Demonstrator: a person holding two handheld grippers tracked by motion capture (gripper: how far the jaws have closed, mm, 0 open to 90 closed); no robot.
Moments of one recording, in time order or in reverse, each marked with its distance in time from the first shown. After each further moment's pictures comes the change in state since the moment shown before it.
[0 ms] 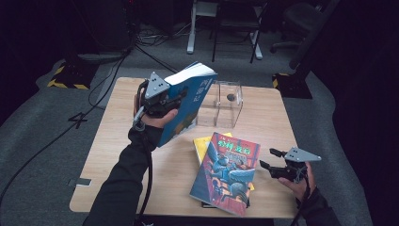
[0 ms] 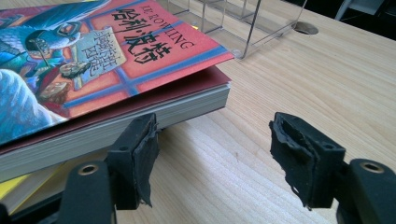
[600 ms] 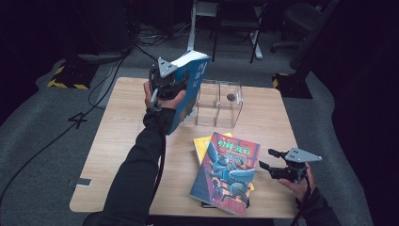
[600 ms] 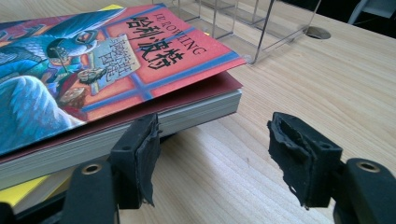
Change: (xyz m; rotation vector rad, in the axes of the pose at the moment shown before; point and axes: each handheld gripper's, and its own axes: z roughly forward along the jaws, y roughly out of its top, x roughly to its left) left arm 0.016 0.015 0.059 0.046 0.188 -0.104; right arm 0.000 0.000 0.000 -0.026 0.044 0.007
